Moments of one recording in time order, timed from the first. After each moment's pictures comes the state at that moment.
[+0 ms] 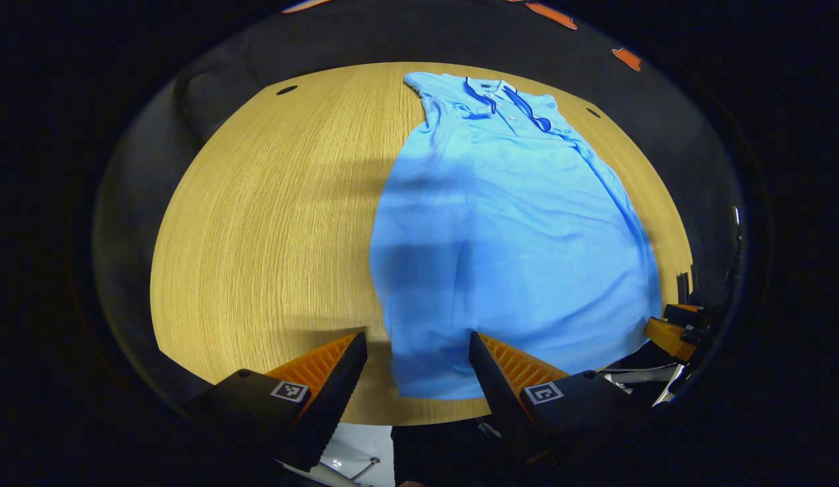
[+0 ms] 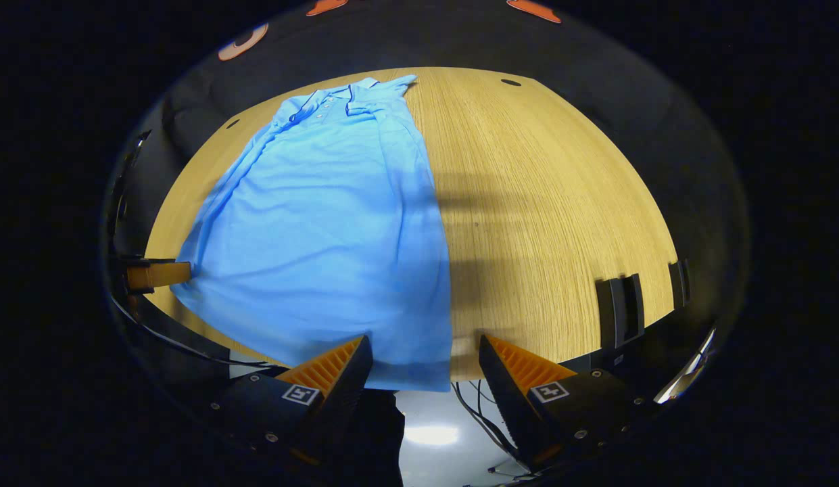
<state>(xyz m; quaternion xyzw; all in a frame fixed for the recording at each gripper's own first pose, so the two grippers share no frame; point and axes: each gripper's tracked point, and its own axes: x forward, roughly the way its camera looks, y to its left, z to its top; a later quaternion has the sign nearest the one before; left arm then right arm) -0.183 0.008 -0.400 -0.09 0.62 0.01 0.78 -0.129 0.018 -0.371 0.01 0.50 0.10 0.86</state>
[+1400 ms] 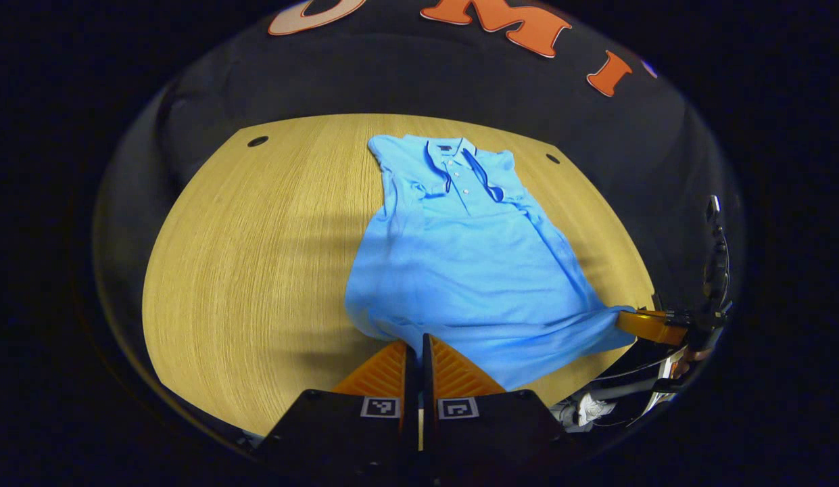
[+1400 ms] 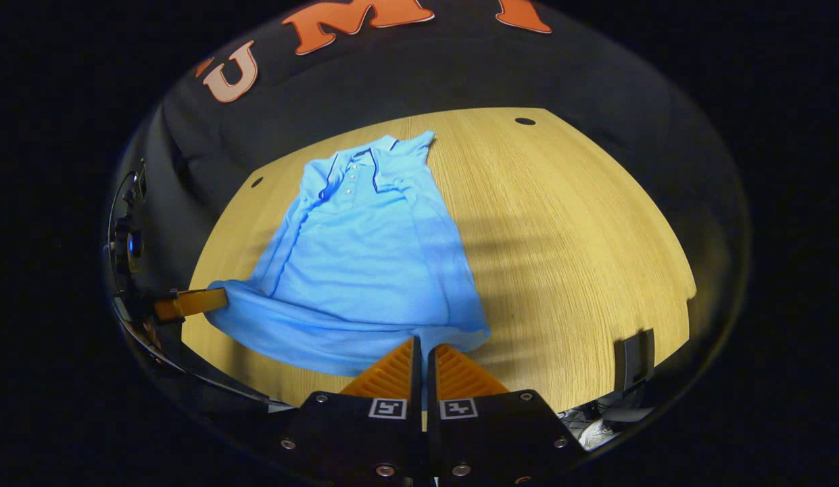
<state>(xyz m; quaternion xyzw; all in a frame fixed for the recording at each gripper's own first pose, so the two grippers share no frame) -0.077 -0.010 -0.332 -0.14 0.51 -0.06 0.85 -0.046 0.052 -0.282 0.11 0.41 0.14 0.90</state>
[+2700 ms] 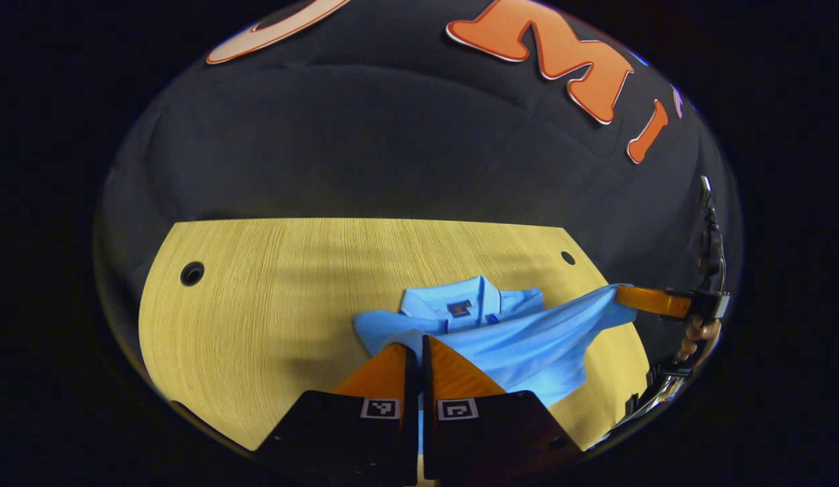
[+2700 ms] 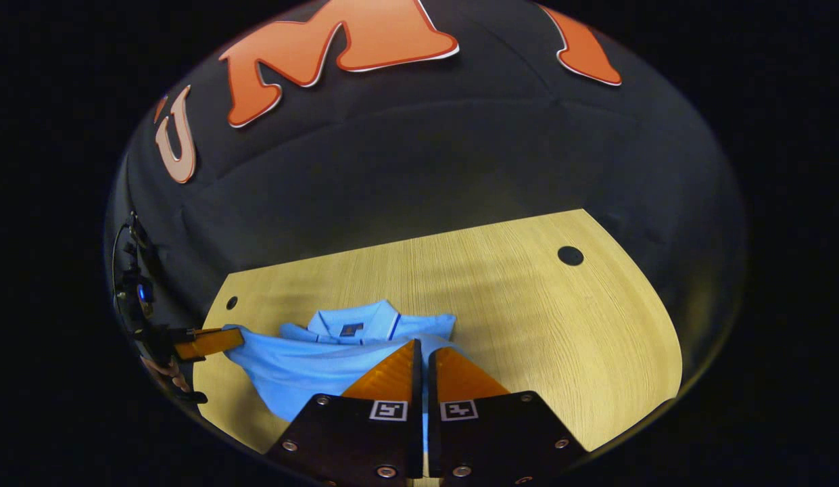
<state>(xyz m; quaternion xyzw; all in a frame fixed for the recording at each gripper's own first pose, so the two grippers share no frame) 0.242 0.054 -0.333 -0.14 0.41 -0.10 0.90 0.280 0.089 -0.154 0.13 0.29 0.11 0.94</state>
